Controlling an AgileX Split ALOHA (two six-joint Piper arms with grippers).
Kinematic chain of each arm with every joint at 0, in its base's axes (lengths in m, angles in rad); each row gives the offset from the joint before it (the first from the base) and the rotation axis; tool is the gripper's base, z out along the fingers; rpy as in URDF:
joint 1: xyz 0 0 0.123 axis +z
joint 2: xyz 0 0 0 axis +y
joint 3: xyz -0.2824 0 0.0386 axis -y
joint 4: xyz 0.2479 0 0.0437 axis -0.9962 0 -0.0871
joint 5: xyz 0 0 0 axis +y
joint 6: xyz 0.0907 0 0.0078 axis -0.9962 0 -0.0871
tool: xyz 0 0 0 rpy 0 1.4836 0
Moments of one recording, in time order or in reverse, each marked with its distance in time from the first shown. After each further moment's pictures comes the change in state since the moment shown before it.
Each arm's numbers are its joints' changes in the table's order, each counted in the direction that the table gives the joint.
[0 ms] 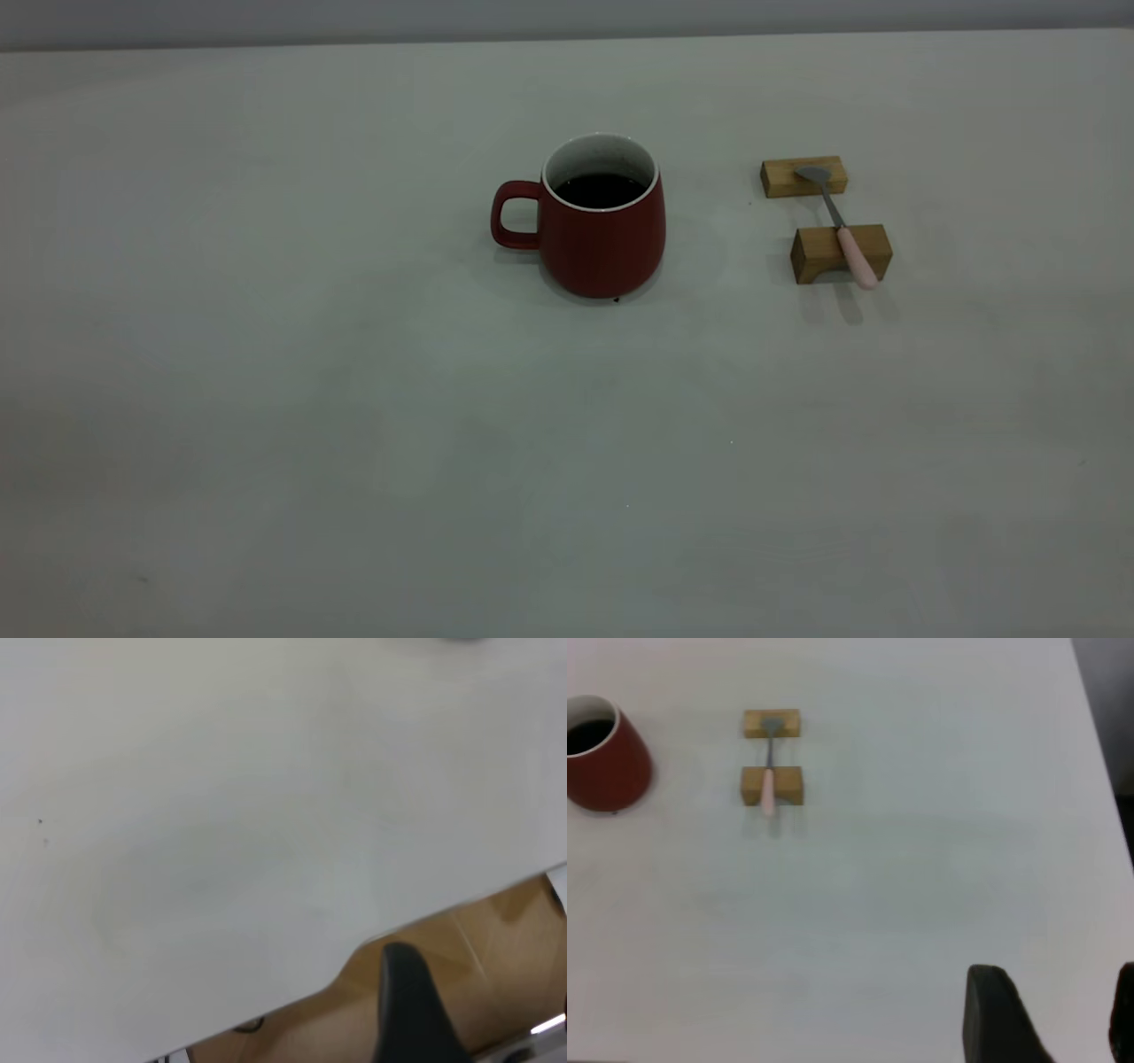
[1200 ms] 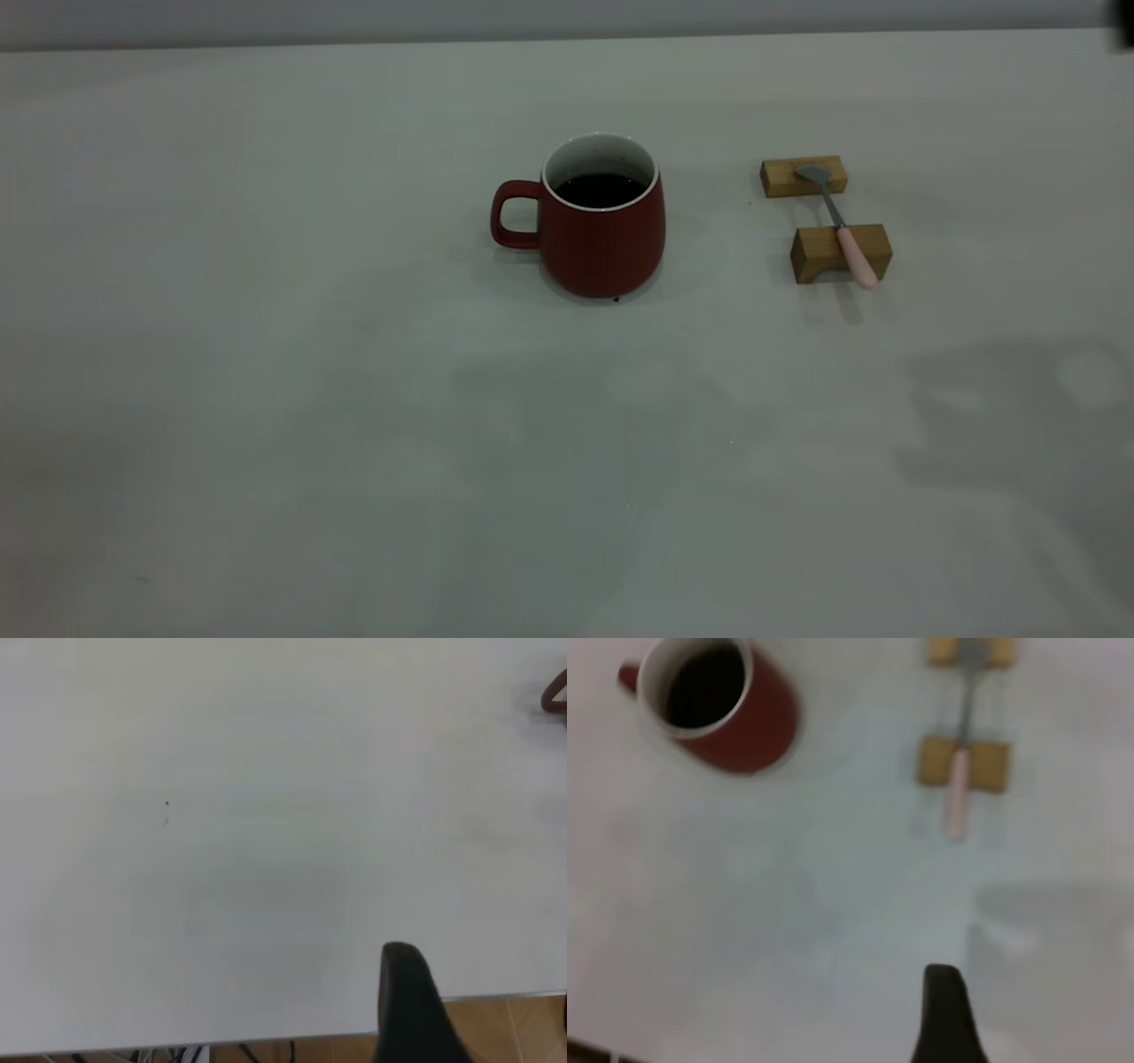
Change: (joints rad) left arm 0.296 -0.120 0.000 0.001 0.006 0.001; right arm 0.056 1.348 0.242 -0.501 -0.640 0.451
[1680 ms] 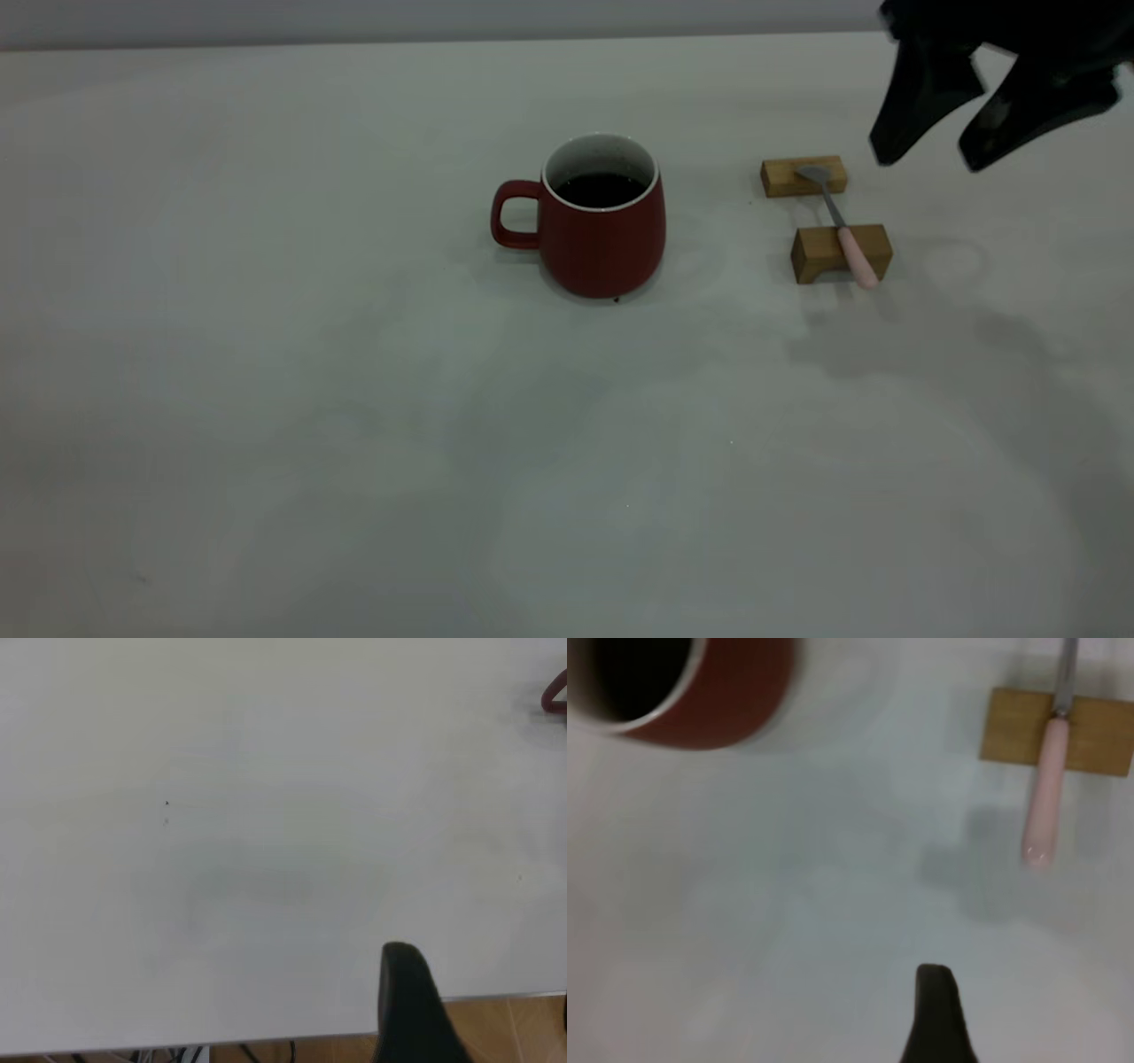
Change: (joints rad) left arm 0.000 0.000 0.000 -0.001 0.000 0.000; right arm 0.076 0.585 0.370 0.059 0.053 -0.157
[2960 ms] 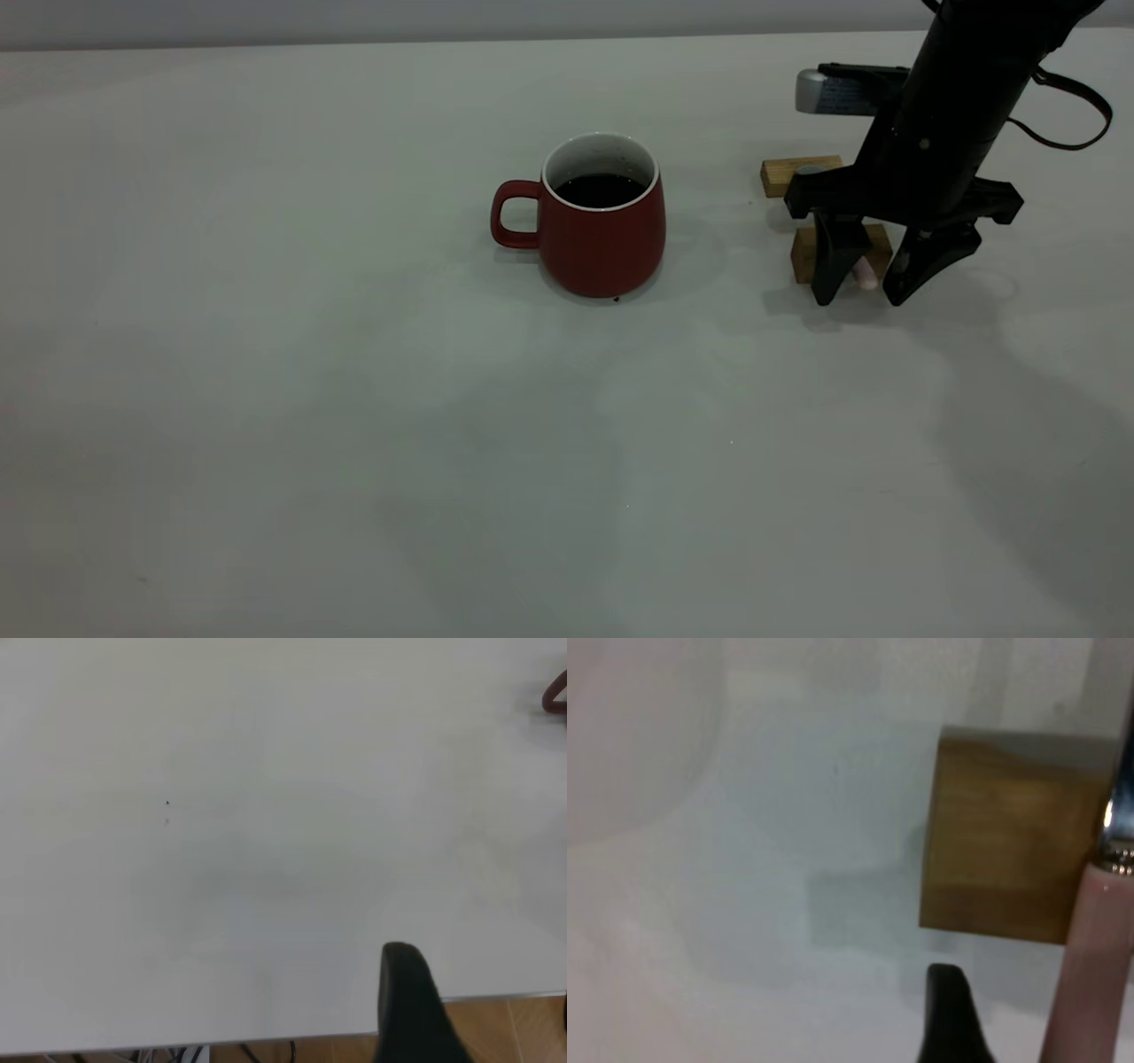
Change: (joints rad) left arm 0.001 0.000 0.000 0.000 0.000 0.000; right arm 0.019 0.468 0.318 0.128 0.023 -0.152
